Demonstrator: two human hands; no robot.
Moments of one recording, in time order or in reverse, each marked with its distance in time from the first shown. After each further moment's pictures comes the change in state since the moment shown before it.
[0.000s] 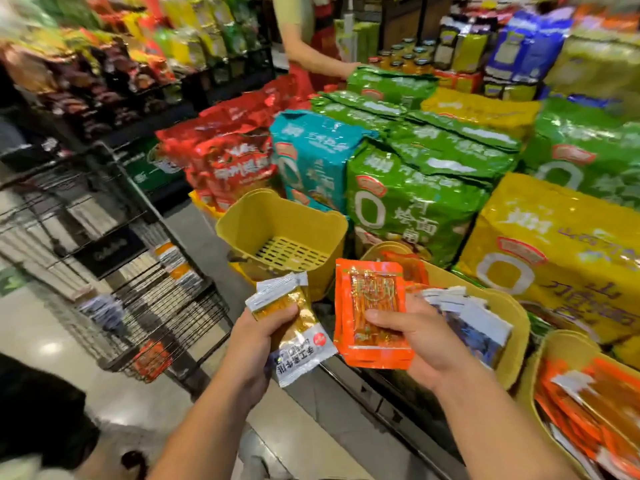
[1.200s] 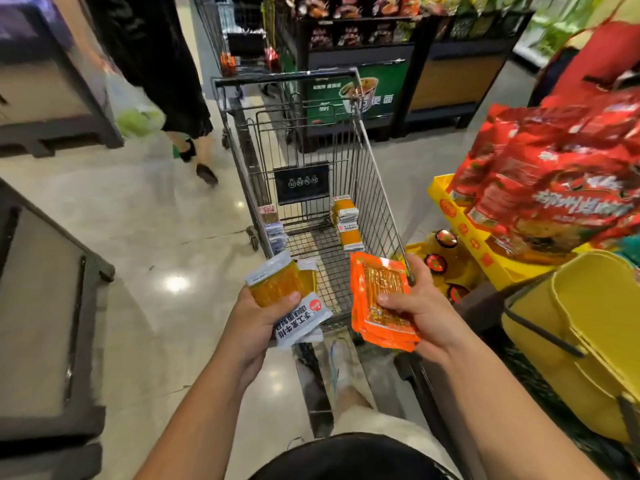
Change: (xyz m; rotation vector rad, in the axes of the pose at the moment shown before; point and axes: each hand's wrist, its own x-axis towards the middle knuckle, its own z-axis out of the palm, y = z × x) left_hand 0.058 0.096 -0.483 -0.207 0.462 0.070; right_hand 0.231 0.196 0.436 -0.323 -0.284 0.263
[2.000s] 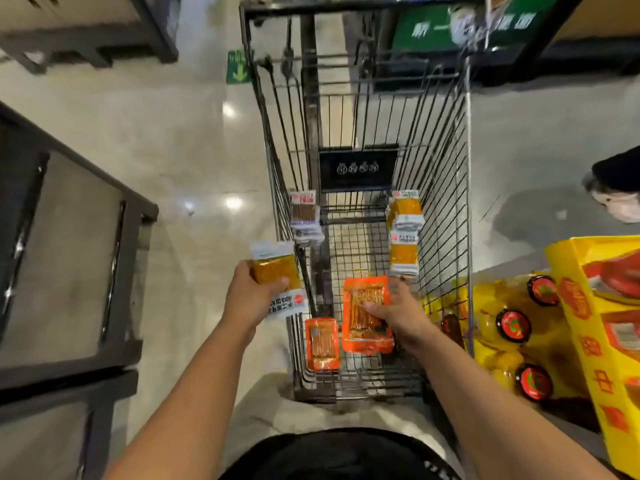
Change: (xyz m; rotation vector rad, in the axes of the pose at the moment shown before) left_hand 0.278 0.024 -0.013 0.298 0.478 -0.180; right_hand 0.340 0.023 -0.005 -0.491 -0.106 0.435
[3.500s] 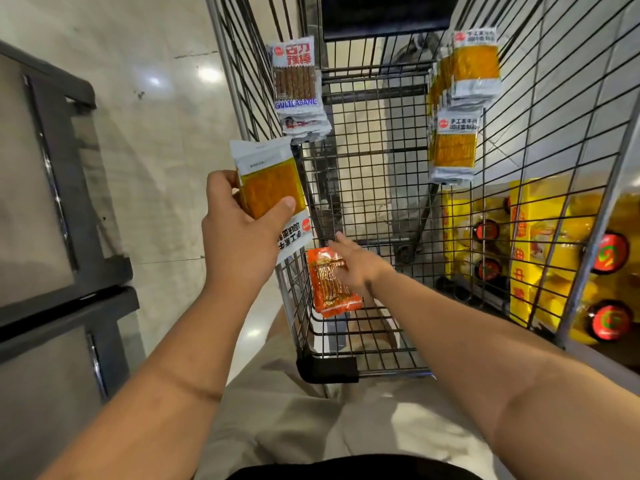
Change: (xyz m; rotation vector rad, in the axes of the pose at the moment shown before) left_hand 0.087 -0.057 0.039 0.232 0.113 0.155; right_hand 0.178 0.131 0.072 -1.148 -0.423 -0.013
